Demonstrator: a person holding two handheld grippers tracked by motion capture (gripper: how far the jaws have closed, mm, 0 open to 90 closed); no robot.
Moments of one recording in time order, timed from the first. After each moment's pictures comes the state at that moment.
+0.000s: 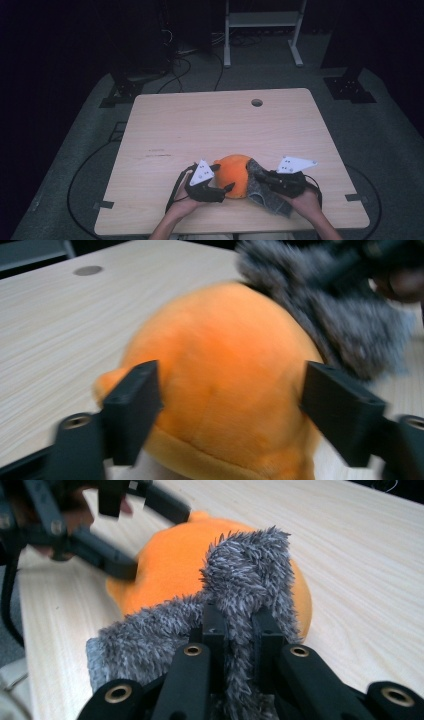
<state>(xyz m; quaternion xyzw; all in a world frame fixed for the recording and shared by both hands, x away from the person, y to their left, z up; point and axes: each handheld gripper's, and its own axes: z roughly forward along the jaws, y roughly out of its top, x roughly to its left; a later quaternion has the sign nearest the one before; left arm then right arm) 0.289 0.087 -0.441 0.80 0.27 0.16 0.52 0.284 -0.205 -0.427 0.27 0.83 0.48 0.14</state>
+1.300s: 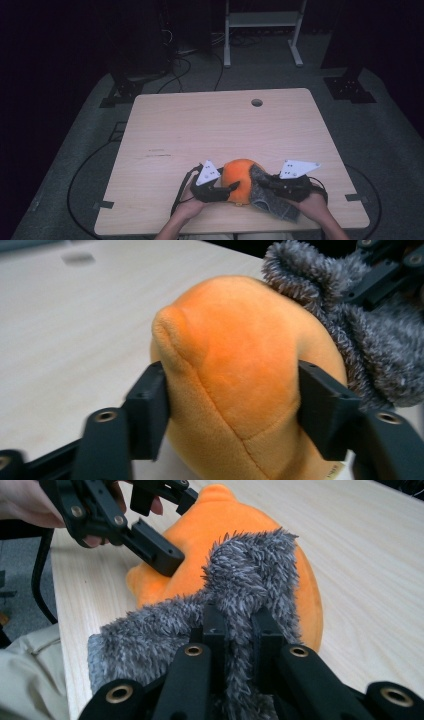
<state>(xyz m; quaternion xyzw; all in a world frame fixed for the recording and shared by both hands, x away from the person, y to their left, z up) 0.282 0.067 -0.440 0.81 0.23 0.18 0.50 0.275 -0.211 -0.416 0.22 0.85 0.46 0.13</state>
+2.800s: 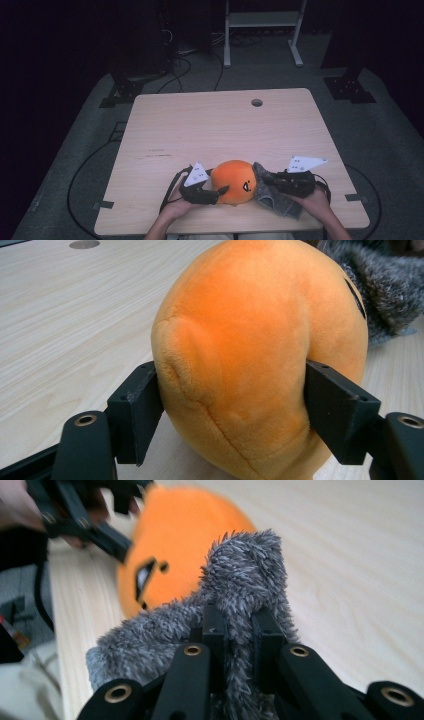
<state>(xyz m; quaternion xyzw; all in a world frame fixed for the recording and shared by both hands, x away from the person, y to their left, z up) 0.289 0.101 -0.455 0.82 0.24 0.13 0.50 0.289 -0.230 -0.432 0.26 0.83 0.48 0.09</state>
